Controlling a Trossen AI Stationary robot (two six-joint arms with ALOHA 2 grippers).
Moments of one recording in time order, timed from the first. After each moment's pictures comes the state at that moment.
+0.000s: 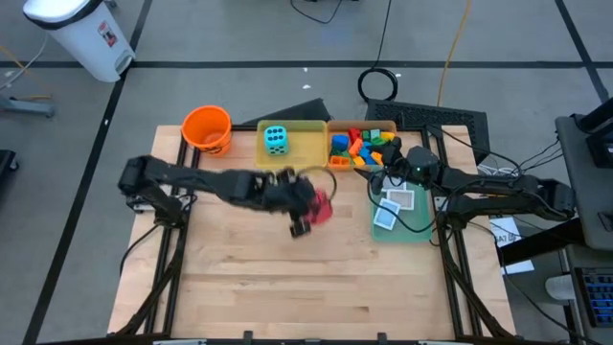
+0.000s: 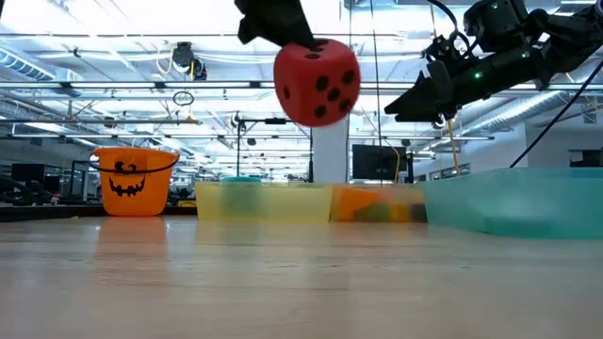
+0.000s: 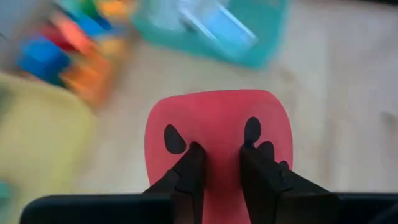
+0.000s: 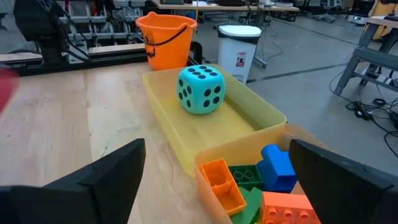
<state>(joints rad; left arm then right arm) -0.15 1.70 1.53 -0.69 -0.25 -0.32 -0.40 0.95 0.39 0.36 0.08 -0.04</state>
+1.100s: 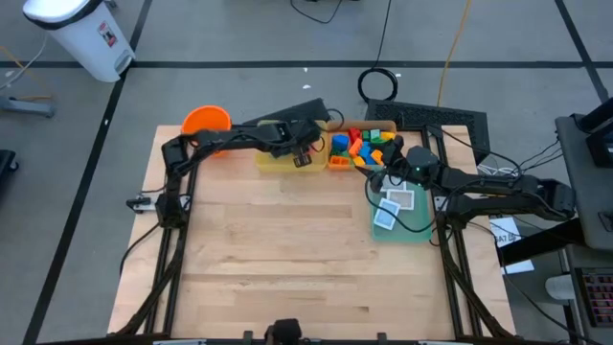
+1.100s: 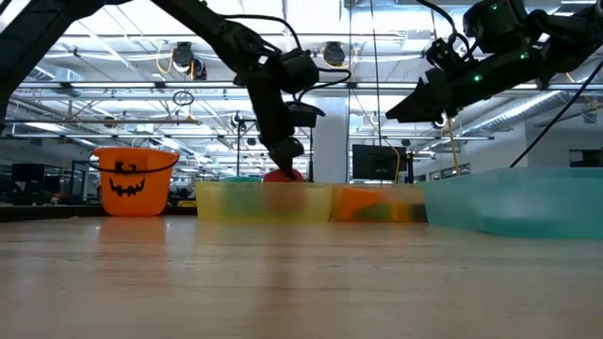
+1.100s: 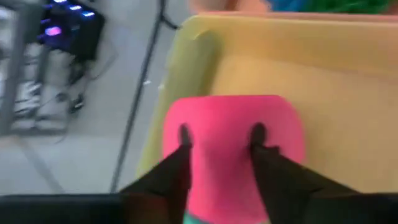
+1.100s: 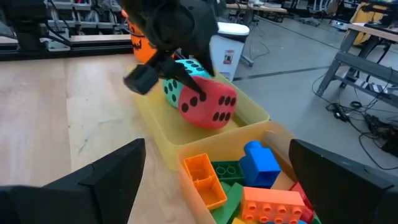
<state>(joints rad) 0.42 2.00 1.53 -0.49 -0.45 0.34 -0.40 0.95 0.39 0.34 0.13 -0.09</state>
